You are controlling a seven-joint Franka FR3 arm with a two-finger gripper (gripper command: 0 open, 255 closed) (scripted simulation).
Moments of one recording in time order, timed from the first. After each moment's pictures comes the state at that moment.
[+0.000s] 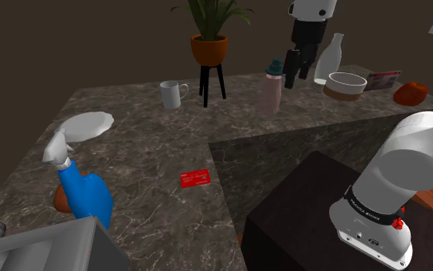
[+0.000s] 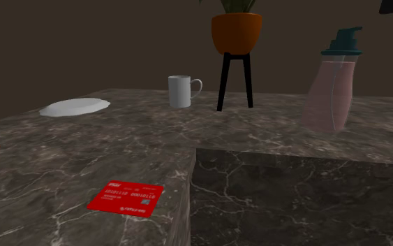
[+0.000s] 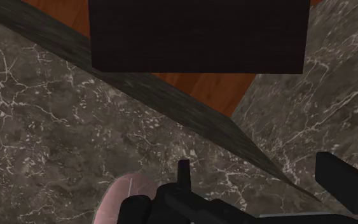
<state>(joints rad) -0.02 -0.76 0.06 -2.44 0.04 1.65 -0.06</state>
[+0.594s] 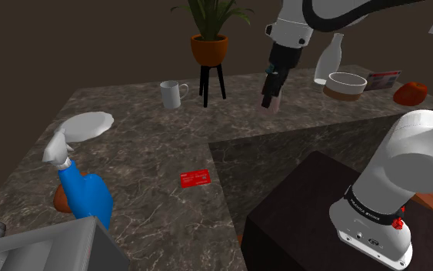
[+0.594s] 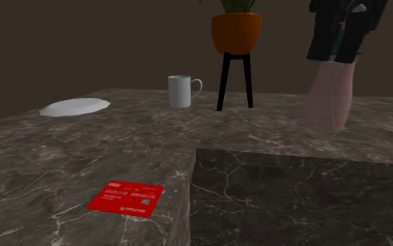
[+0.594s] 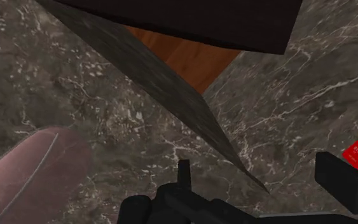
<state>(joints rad) 0.09 -0.73 0.08 -2.58 0.13 1.94 -0.17</state>
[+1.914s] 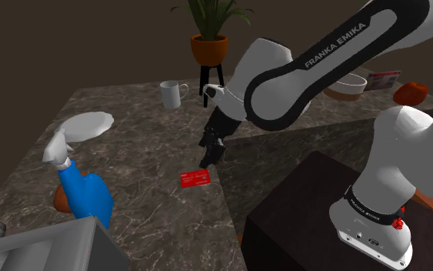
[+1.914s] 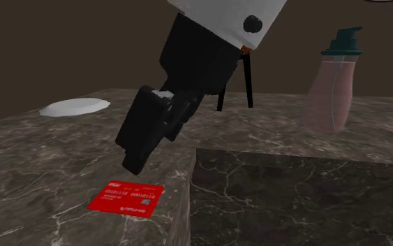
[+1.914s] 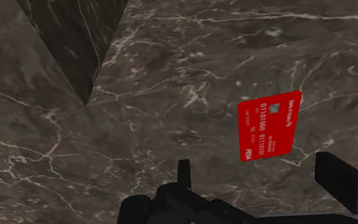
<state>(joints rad) 0.61 -0.27 0.08 -2.67 0.59 2.84 -0.74</state>
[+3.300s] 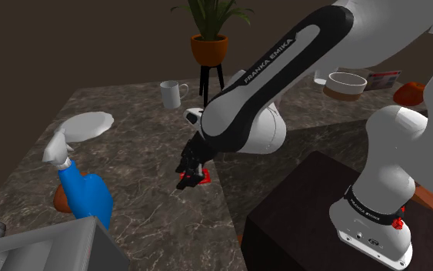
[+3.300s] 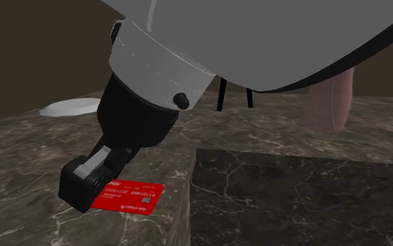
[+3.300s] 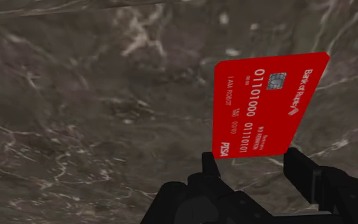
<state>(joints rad) 0.86 0.00 0.01 -2.51 1.12 3.03 -1.27</state>
